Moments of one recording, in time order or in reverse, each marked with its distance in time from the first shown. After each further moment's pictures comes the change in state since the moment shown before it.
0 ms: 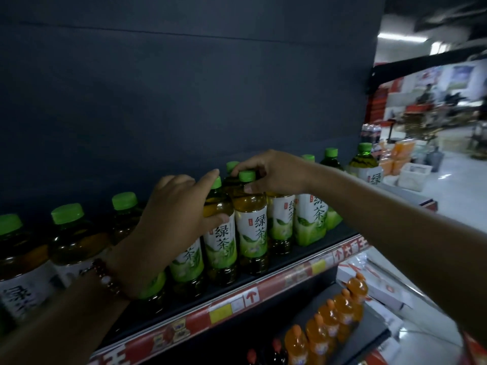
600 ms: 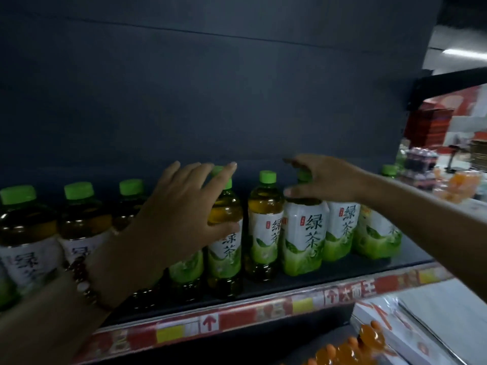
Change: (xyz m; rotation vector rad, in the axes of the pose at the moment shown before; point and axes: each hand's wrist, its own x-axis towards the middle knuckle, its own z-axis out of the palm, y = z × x) left_hand 0.032 0.050 0.030 0.181 0.108 0.005; right_hand -0.019 0.104 -0.051 -0.194 0.028 0.080
